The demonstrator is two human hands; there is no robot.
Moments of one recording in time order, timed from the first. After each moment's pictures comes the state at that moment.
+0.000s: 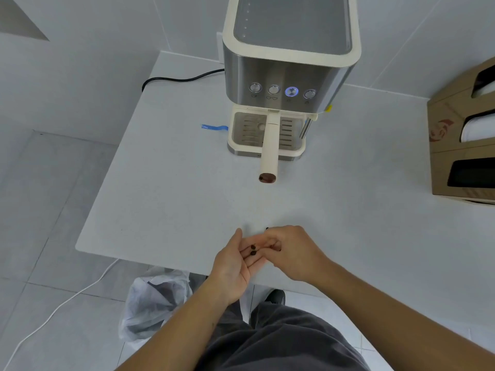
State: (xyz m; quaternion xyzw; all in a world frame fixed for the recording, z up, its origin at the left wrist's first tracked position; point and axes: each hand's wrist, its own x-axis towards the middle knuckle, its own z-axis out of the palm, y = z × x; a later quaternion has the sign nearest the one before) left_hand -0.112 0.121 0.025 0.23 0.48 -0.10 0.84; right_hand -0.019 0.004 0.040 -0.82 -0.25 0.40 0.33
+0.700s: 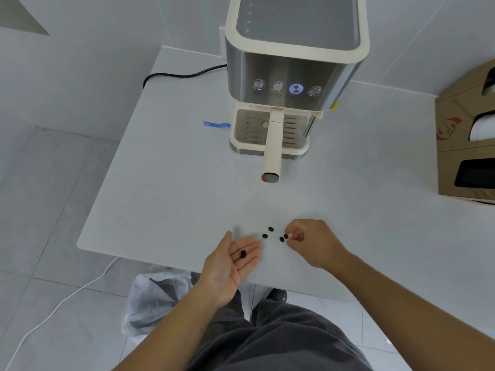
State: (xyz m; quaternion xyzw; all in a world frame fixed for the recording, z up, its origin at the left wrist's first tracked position) left_hand -0.126 0.135 0.016 0.23 0.52 -0.08 0.82; right_hand 0.017 -0.022 0.009 -0.89 -0.20 0.37 0.20
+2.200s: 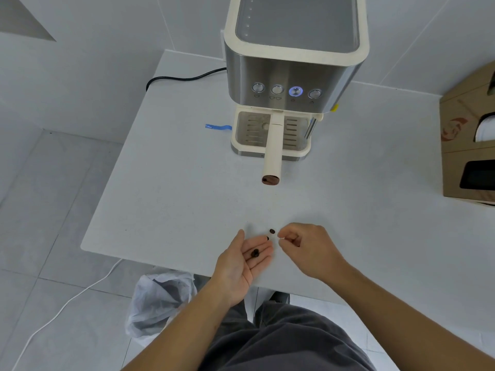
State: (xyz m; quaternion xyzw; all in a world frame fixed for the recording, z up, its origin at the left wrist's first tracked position) left_hand -0.110 0.123 0.022 0.23 0.51 -0.09 0.82; right_hand -0.003 -0.013 0.030 -0.87 -0.21 0.33 0.29
